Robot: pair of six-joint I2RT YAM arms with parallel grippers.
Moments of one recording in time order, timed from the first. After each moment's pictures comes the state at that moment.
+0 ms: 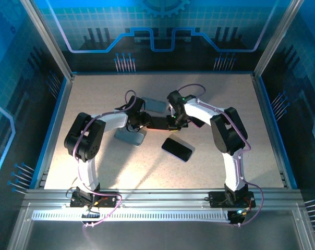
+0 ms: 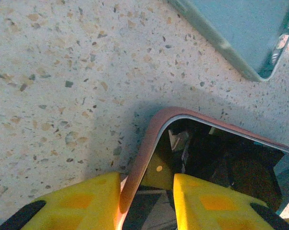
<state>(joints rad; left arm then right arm) -0.38 1.92 1.14 -0.24 0.20 -0.82 0.53 2.11 1.51 -0.83 -0.22 0.45</state>
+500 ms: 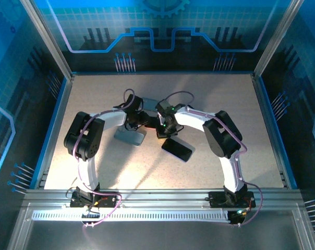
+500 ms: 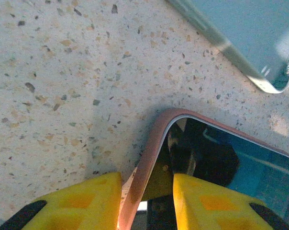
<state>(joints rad) -0.35 1.93 1.16 -0.28 0.19 -0.78 0.66 2.10 1.47 -0.72 -0.27 0.51</state>
